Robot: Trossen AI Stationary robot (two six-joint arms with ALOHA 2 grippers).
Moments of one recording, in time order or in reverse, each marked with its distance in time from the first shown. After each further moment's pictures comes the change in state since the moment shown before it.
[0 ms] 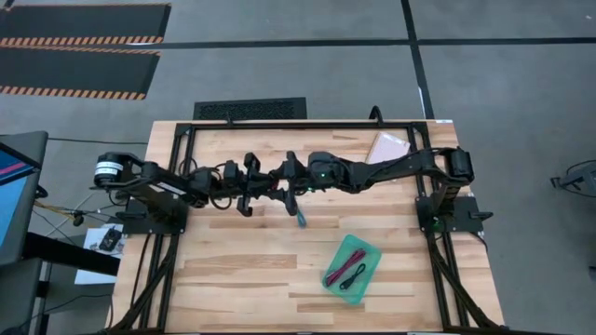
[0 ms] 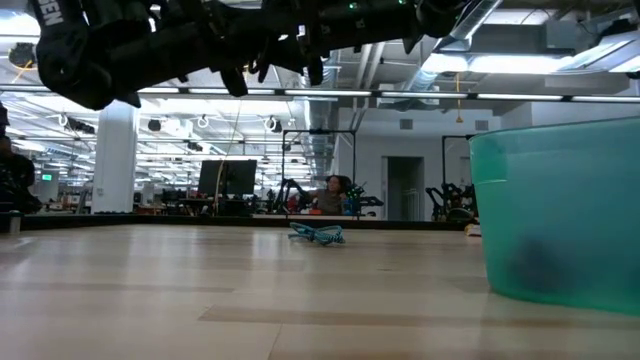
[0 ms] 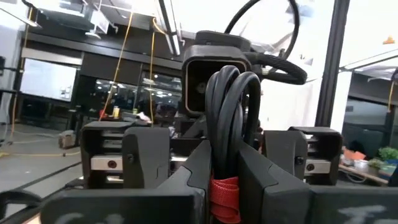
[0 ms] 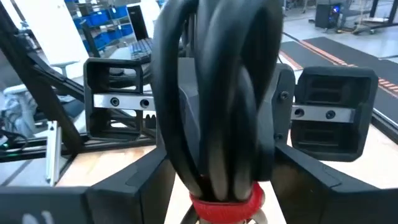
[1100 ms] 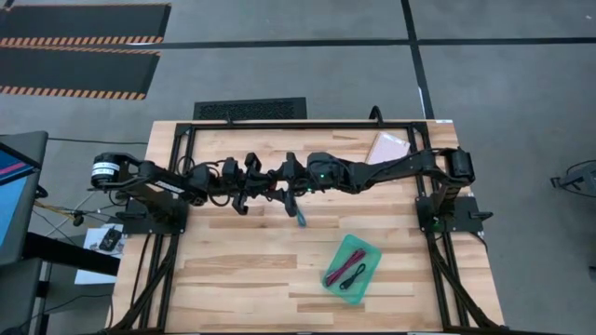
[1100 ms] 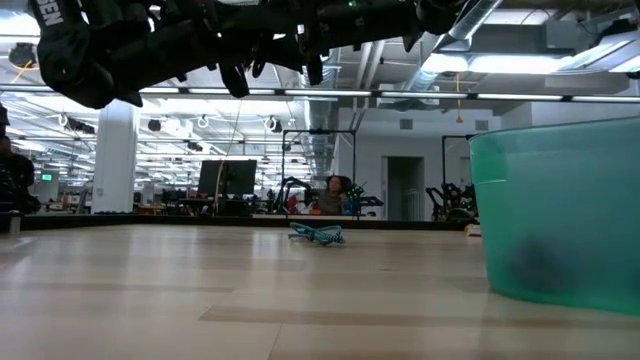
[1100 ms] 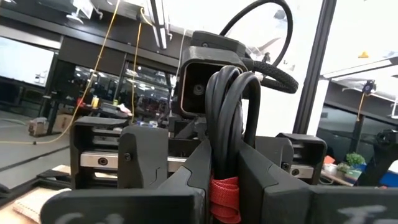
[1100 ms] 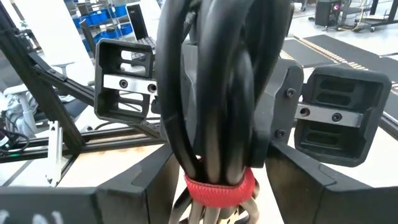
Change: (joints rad) left arm 0.052 -0.035 -0.005 -0.014 0.092 -0.114; right arm 0.019 0.002 0.002 -0.080 0.008 0.000
